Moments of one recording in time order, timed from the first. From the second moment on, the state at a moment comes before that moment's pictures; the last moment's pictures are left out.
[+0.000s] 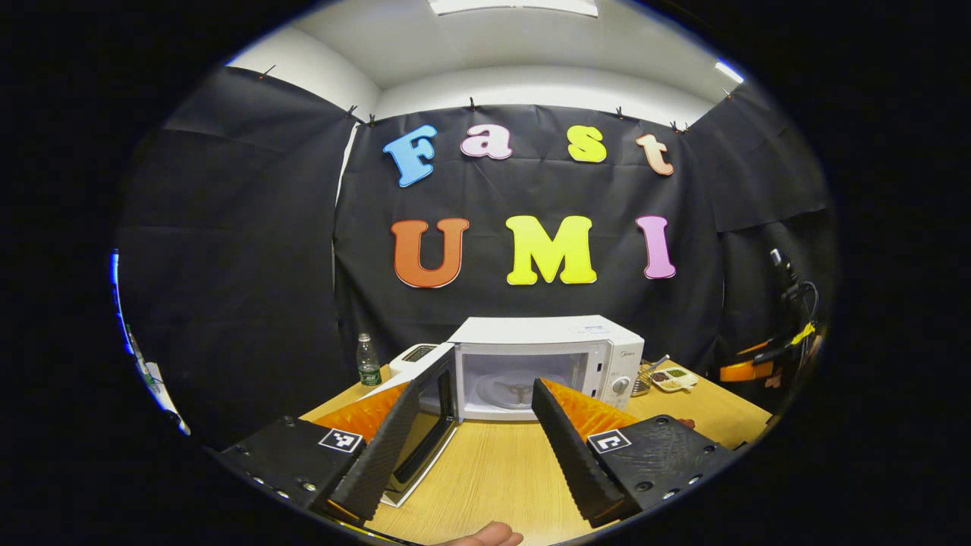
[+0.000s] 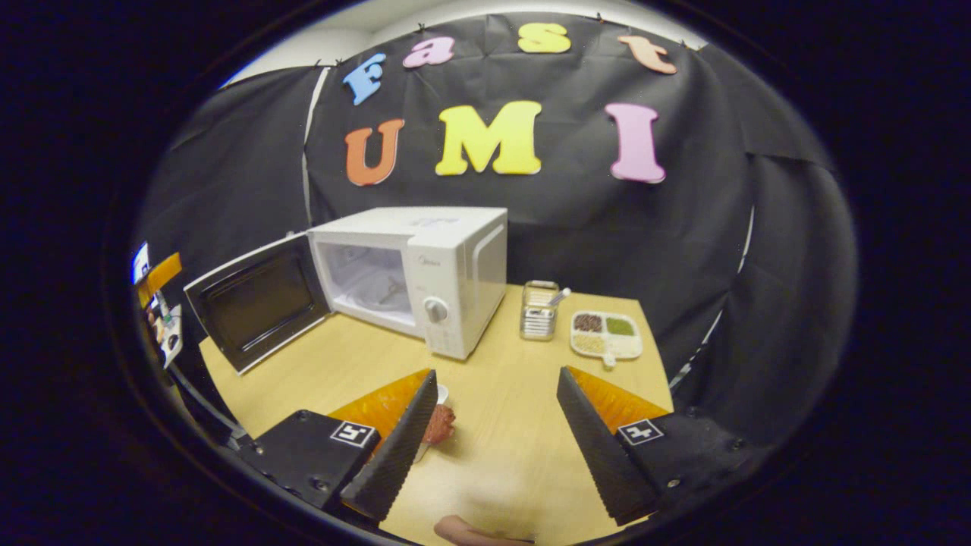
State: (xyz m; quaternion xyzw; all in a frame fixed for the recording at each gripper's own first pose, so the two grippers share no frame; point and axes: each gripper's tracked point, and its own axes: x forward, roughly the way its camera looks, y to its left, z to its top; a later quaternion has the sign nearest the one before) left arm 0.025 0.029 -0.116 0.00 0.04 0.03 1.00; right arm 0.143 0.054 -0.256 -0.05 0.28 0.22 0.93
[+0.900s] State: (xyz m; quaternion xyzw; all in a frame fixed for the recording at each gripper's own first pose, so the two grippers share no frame) left arm 0.051 0.010 -0.105 0.05 0.04 0.06 1.00; right arm 0.122 0.121 -0.365 0.26 0.56 0.35 0.70
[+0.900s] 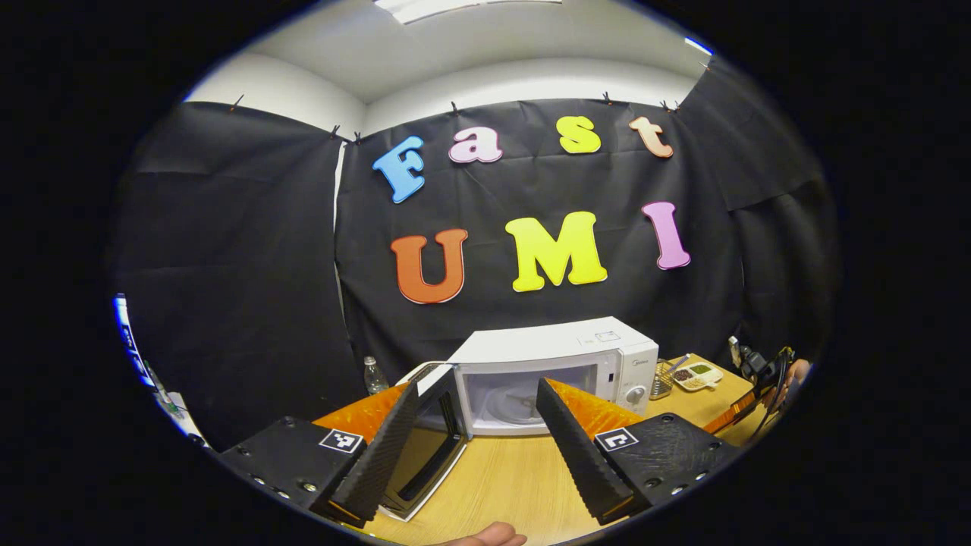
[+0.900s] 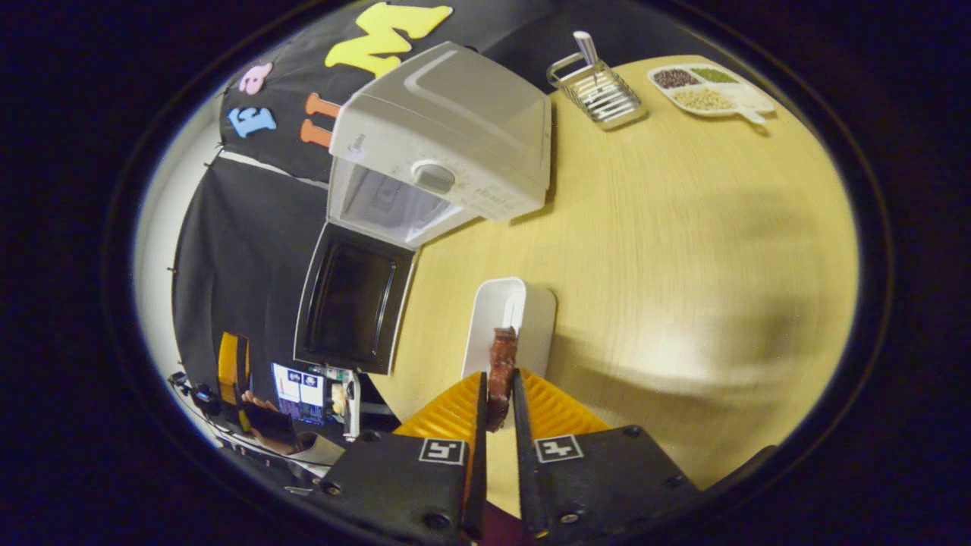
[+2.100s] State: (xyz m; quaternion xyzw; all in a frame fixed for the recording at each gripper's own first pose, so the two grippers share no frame) left arm 0.030 0.045 -0.144 -0.05 0.07 -0.01 1.00; right arm 0.116 0.251 -0.296 -0.09 0.24 0.23 0.94
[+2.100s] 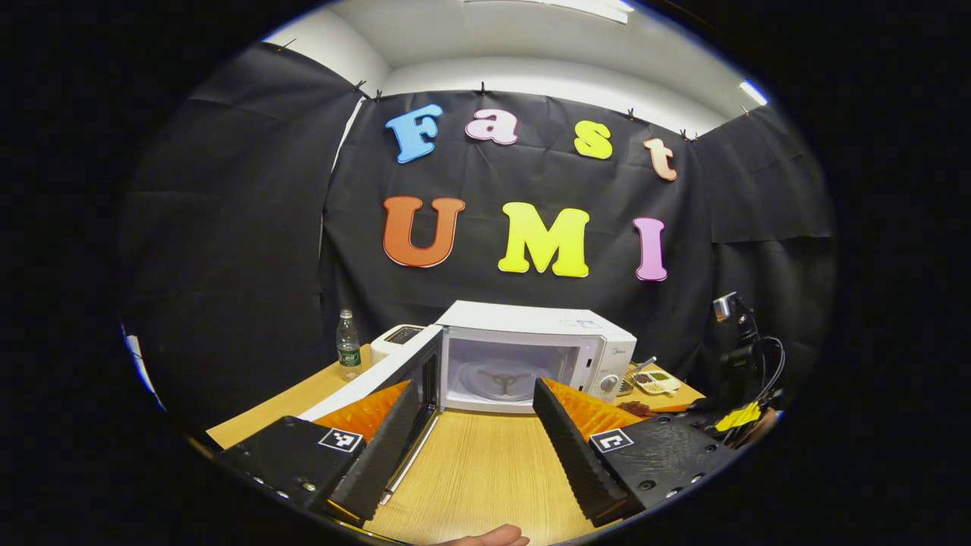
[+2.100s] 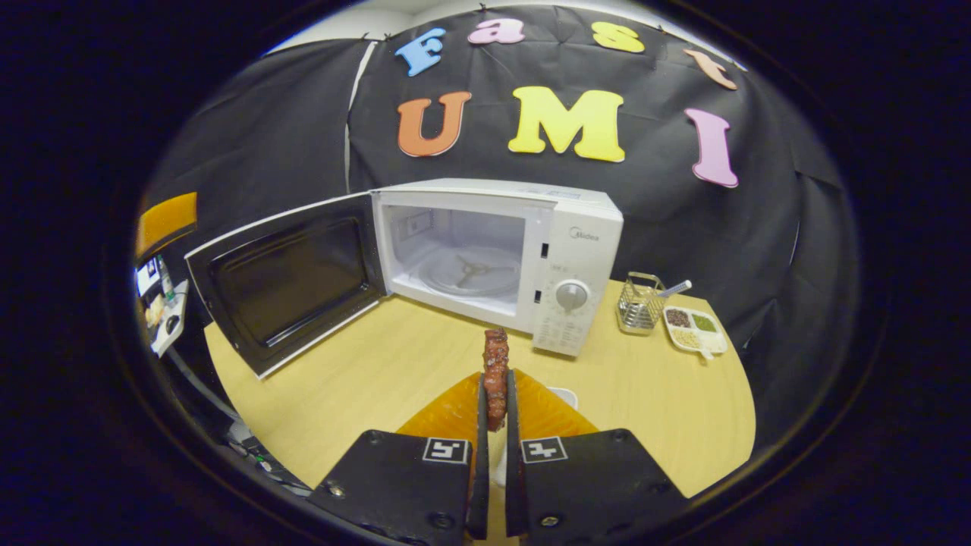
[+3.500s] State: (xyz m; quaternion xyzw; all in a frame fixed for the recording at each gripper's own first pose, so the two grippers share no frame) left arm 0.033 0.088 -0.127 -0.05 0.04 -0.01 1.00; right arm 0.359 0.458 -0.322 0.34 0.12 0.04 0.93
